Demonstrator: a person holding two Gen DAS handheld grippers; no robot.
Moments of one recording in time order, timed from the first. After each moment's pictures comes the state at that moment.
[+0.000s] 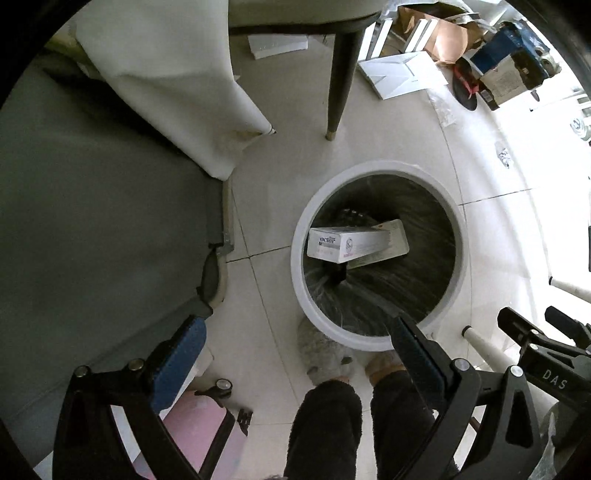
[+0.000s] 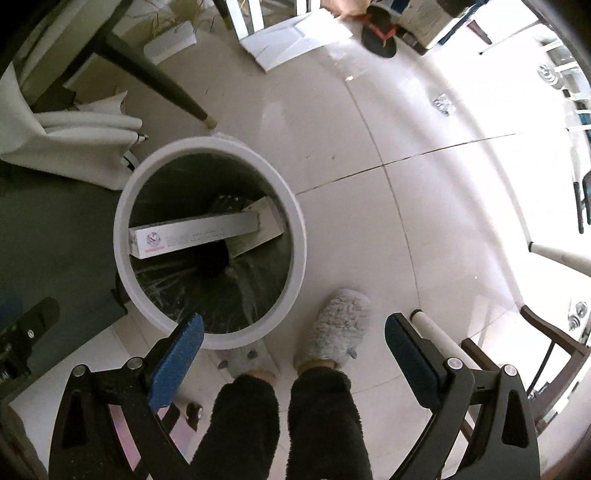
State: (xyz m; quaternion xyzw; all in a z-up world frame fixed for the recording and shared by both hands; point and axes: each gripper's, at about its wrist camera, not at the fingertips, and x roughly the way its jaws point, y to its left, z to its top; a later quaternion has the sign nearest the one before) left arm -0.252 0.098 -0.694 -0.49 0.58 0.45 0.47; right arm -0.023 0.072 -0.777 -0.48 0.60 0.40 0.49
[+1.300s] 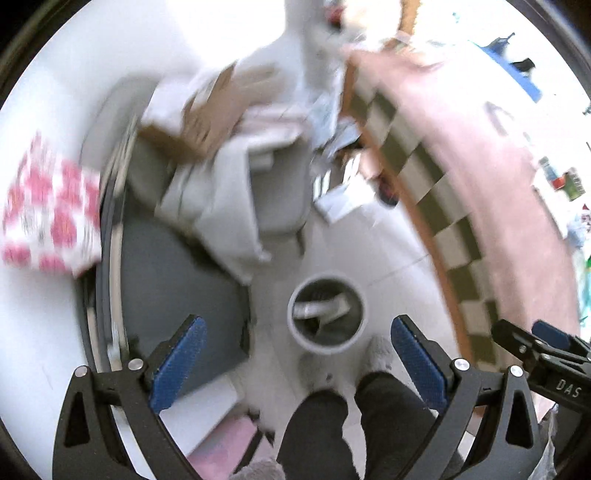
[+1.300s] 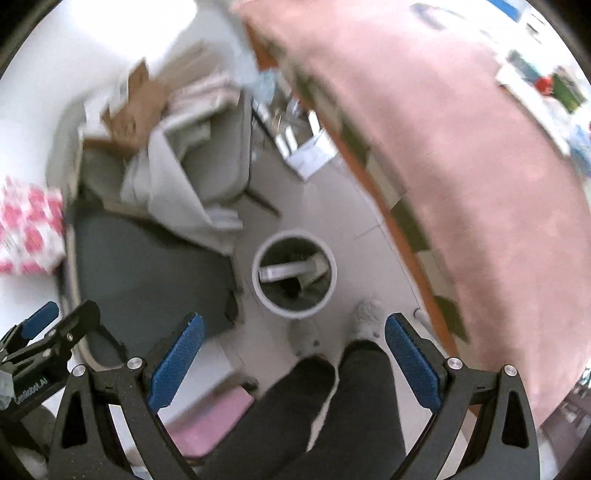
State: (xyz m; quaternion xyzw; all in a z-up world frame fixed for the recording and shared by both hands) left arm -0.185 0.088 -0.287 -0.36 0.50 0.50 0.61; right arm 0.032 0.025 -0.339 -0.30 0.60 0.47 0.56
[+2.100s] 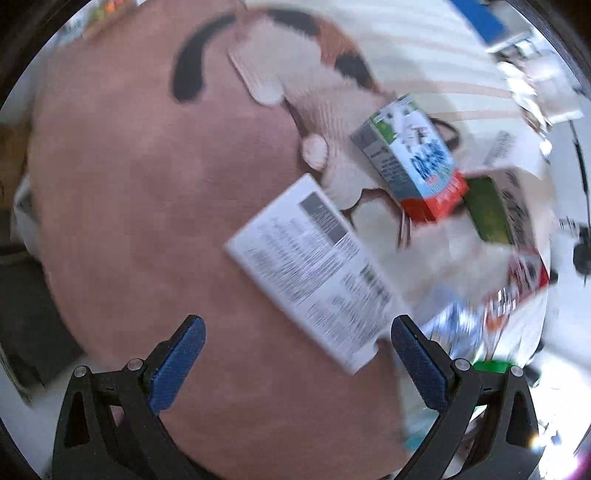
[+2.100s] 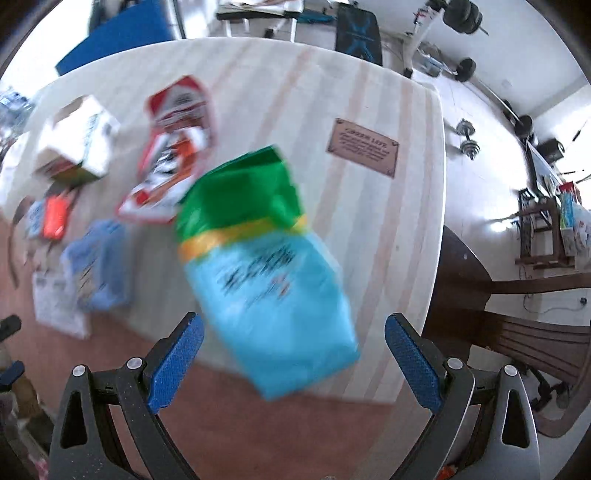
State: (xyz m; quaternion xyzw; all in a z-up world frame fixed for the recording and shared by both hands) left arm 0.311 0.175 -0.379 -0.51 0.56 0.36 0.54; right arm 0.584 -0.129 -0.364 -0.17 0.67 0.13 0.71
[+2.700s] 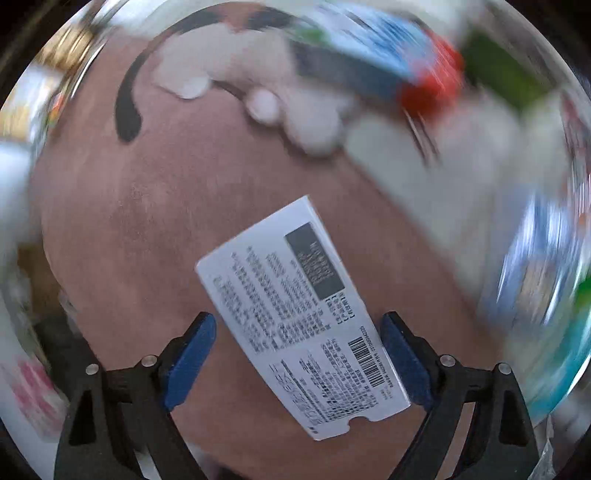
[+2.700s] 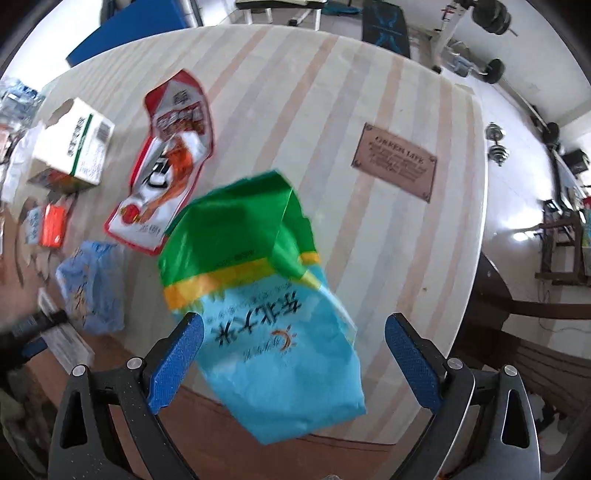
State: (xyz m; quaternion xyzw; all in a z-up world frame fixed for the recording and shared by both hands) left arm 0.327 0.110 -0.408 -0.25 0.70 0.31 0.60; right arm 0.602 -0.114 -0.393 -0.17 0.68 0.20 0.69
